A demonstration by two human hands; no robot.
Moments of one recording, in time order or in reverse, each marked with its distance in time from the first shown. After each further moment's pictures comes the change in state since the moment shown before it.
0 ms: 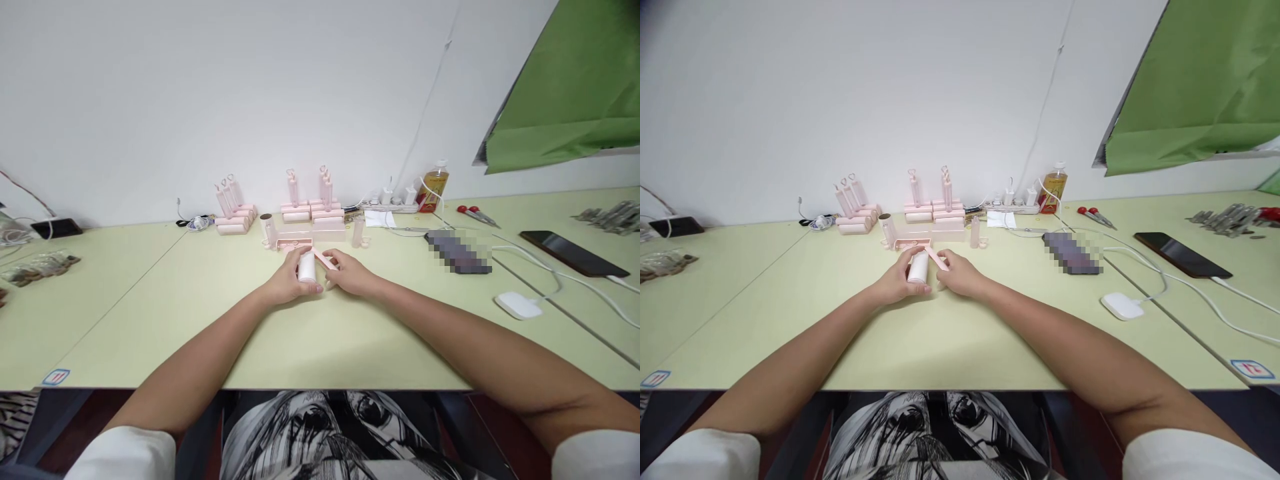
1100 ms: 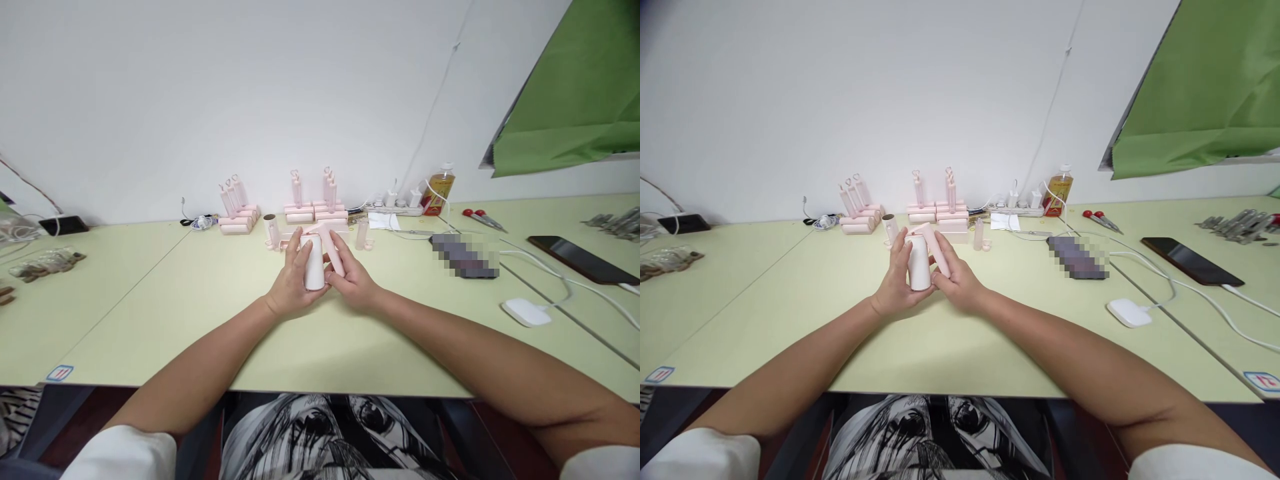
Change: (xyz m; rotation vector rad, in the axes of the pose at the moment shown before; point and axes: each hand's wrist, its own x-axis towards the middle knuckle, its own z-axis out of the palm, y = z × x) left_hand 0.003 0.001 0.014 0.386 0.450 0.809; right_hand -0.020 -0.005 0.012 0.372 0.000 -0.498
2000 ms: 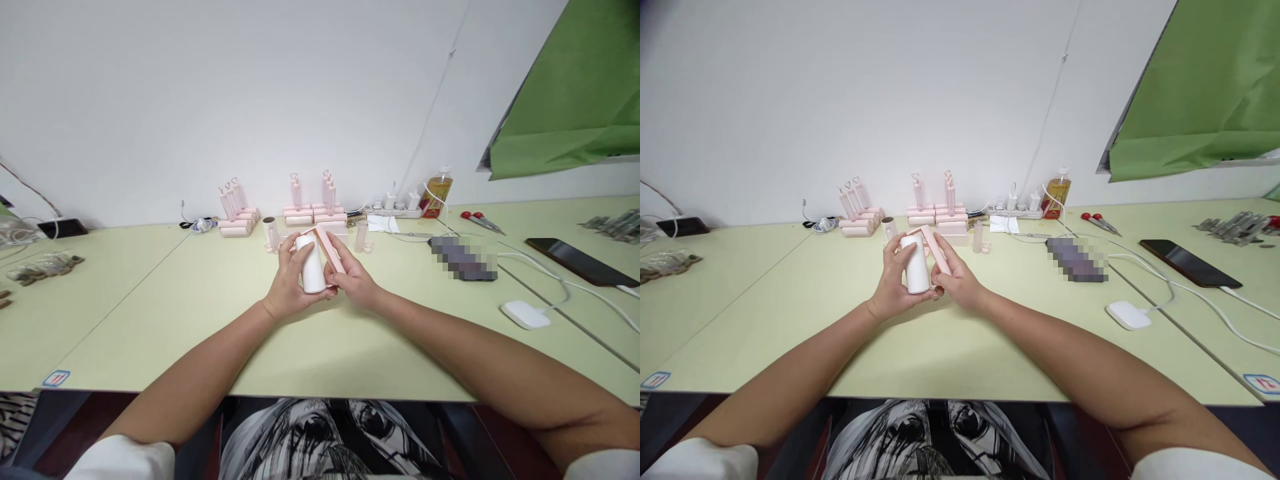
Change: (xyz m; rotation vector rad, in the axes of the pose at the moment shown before) left_hand 0.005 0.008 -0.008 0.077 0.048 -0.092; right_hand 0.005 -0.019 0.000 0.338 -0.017 0.195
